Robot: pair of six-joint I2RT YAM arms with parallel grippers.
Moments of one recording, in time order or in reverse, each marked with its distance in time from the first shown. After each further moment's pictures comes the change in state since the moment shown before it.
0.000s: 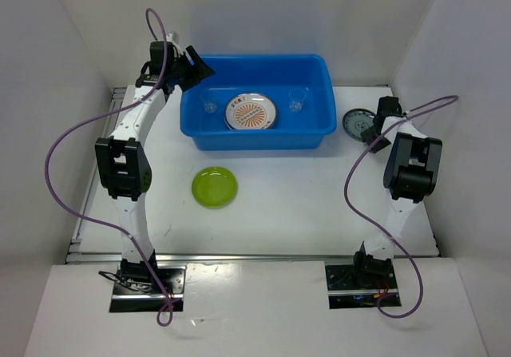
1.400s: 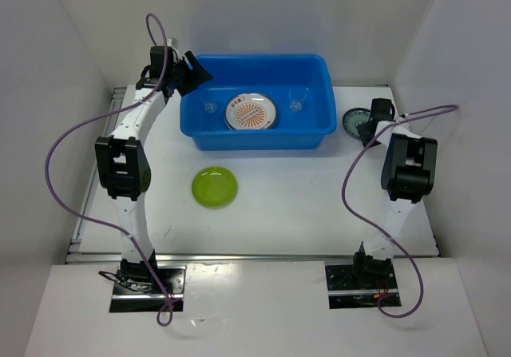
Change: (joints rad) left arm 0.010 0.000 -0.050 0.007 -0.018 0.003; right arm 0.049 -0.020 -0.091 0.210 0.034 0.216
